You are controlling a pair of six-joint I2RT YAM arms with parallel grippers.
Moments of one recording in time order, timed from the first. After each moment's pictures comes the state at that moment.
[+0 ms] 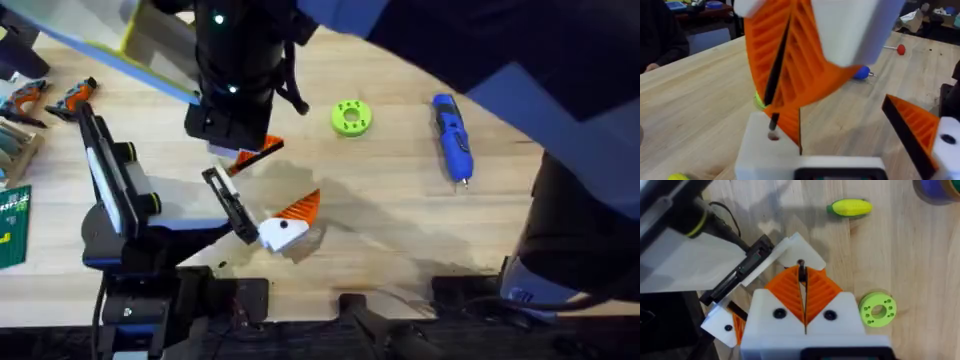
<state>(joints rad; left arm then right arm) 0.03 0.01 0.01 -0.10 1.00 0.02 1.06 2.04 2.31 -1.46 -0.05 -0.35</state>
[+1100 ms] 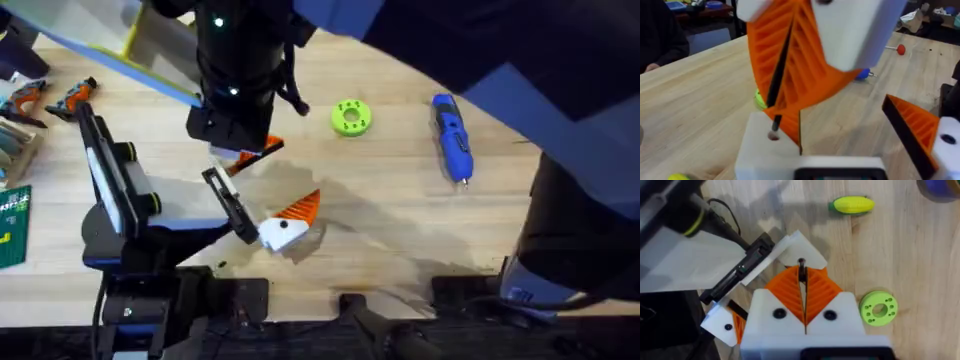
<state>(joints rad) 0.03 0.01 0.01 -0.10 1.00 0.02 1.06 2.05 2.31 -1.47 -0.05 -0.35</state>
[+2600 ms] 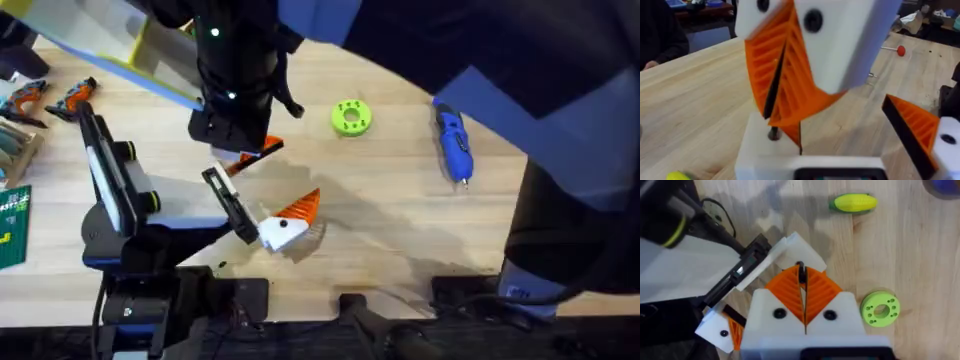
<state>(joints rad) 0.03 0.01 0.01 -0.10 1.00 0.01 1.06 2.08 2.31 -1.46 -0.05 -0.35</state>
